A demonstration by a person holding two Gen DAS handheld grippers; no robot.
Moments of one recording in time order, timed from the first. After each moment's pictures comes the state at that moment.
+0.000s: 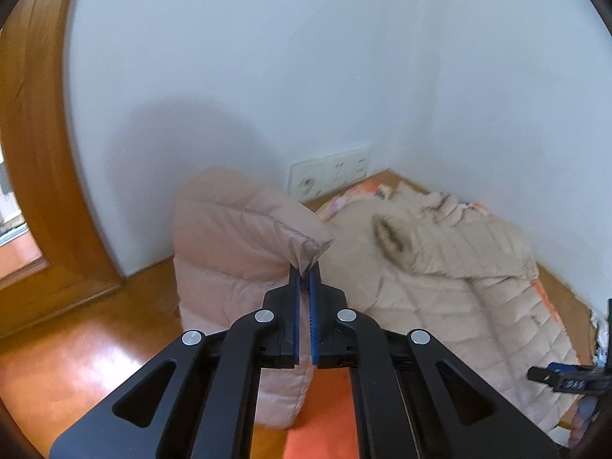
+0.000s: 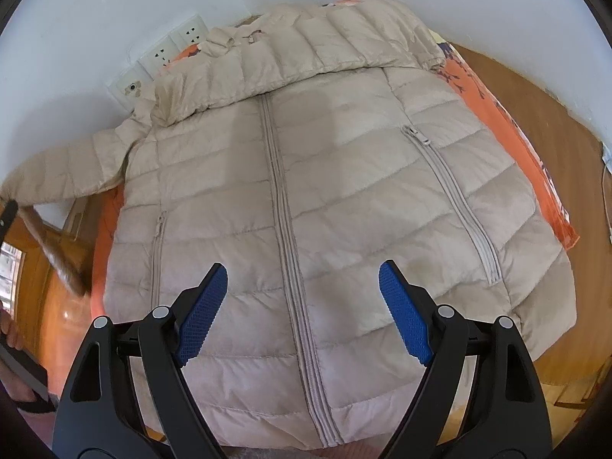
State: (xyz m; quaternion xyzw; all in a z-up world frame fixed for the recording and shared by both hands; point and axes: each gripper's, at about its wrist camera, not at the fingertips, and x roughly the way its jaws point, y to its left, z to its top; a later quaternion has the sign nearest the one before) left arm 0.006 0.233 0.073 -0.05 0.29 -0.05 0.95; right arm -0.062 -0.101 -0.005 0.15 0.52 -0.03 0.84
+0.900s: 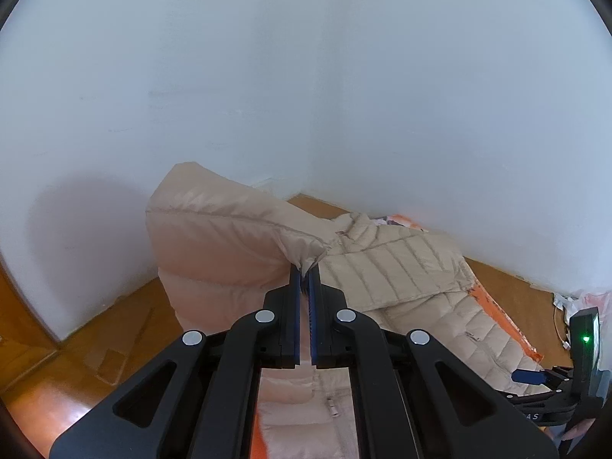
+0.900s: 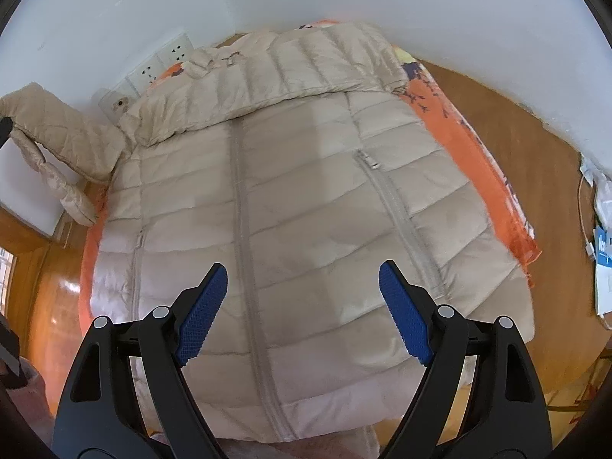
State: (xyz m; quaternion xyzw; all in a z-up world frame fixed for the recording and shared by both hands) left arm 0.022 0.125 0.115 -0.01 0.26 -0.17 0.95; right arm -0.074 -0.136 0.012 0.14 0.51 -0.06 0.85
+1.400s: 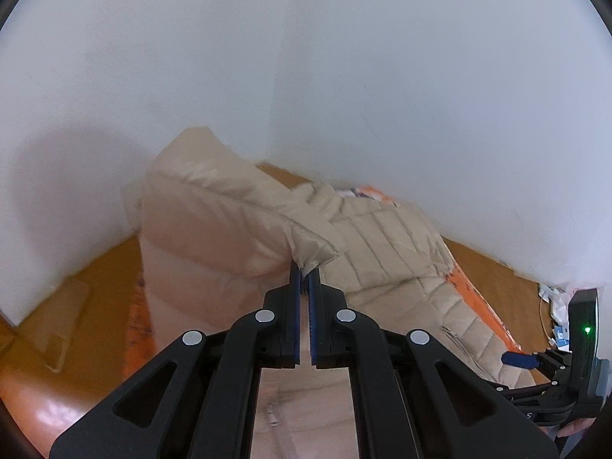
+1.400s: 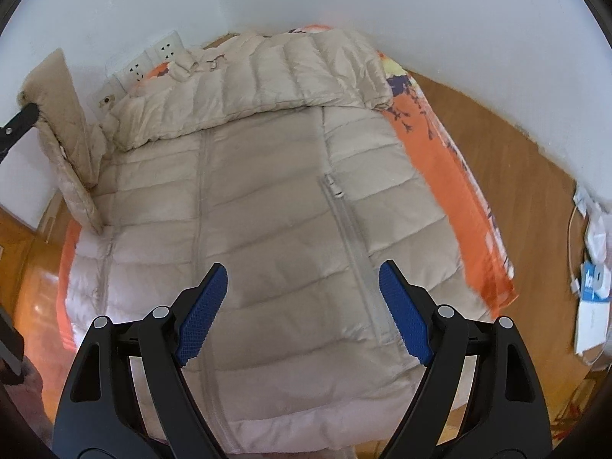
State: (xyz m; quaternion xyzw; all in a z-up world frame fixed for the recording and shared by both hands) left arm 0.048 0.063 0.077 -0.02 0.31 -0.21 0.93; right arm -0.055 -0.167 0.010 0.09 0.51 -0.06 0.85
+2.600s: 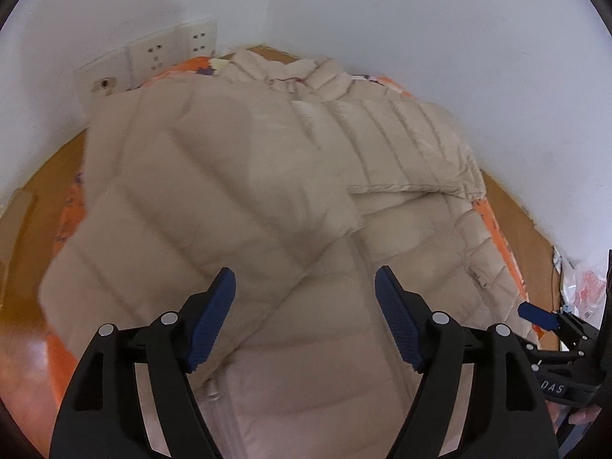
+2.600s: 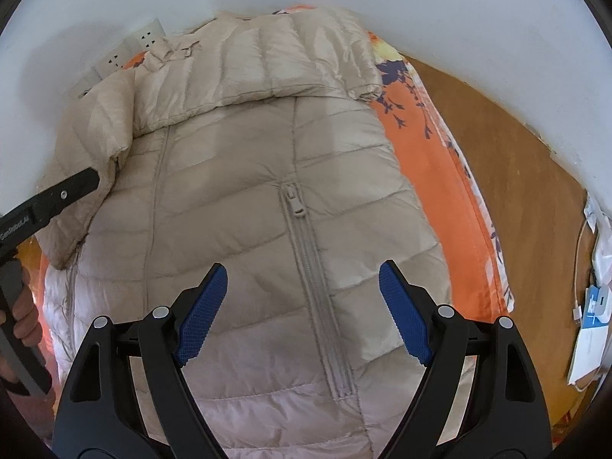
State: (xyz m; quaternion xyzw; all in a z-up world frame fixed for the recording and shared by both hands) left arm 0.080 0.034 -0.007 -0.02 0.48 -0.19 0.86; right arm -0.025 -0.195 -0.015 0.09 0.53 -0.05 0.84
